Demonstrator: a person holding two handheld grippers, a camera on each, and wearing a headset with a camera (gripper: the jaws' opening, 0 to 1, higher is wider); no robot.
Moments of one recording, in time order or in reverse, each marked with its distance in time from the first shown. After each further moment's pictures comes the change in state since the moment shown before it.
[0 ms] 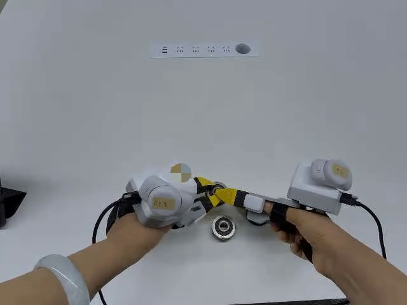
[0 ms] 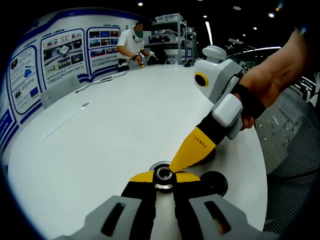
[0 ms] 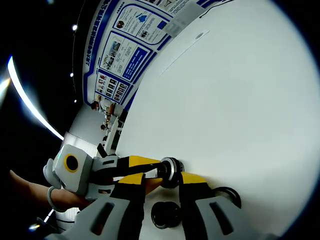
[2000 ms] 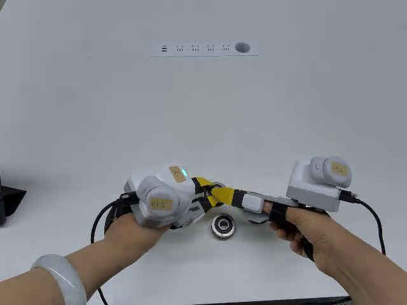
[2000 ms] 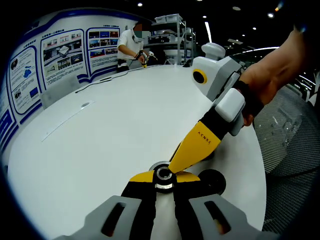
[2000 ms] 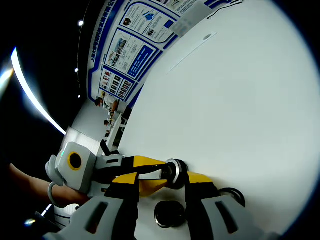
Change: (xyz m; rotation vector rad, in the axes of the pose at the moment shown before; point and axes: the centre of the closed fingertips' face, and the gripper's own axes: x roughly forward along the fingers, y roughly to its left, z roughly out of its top) left arm -0.003 -0.002 -0.002 0.003 -0.003 -0.004; right arm 0.002 0.009 0.001 -0.040 0.017 0.028
